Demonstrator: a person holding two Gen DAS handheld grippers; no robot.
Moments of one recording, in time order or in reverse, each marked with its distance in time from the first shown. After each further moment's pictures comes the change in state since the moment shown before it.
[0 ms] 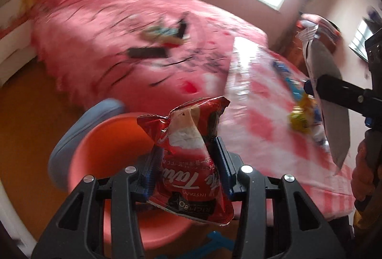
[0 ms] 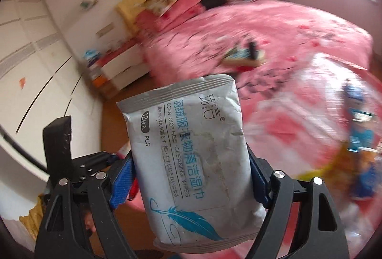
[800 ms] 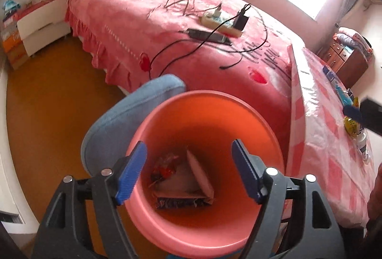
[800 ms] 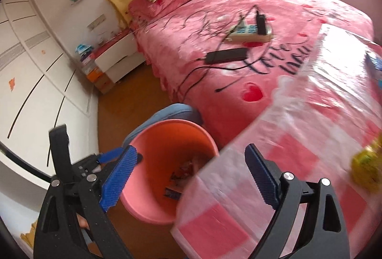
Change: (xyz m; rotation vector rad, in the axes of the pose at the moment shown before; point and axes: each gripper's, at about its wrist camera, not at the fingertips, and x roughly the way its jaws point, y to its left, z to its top) left arm 0.024 0.079 -0.021 -0.105 -0.003 0.153; right arm 0.034 -0.005 -0.034 0.086 -0.005 -0.082
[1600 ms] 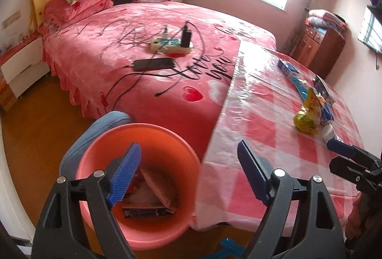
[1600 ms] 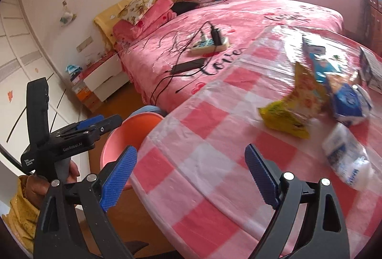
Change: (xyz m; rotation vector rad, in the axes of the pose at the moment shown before) left arm -0.048 -0.132 0.009 0.195 -0.072 -0.055; right arm -0.097 -0.077 -0.068 0.075 -0.124 -0.064
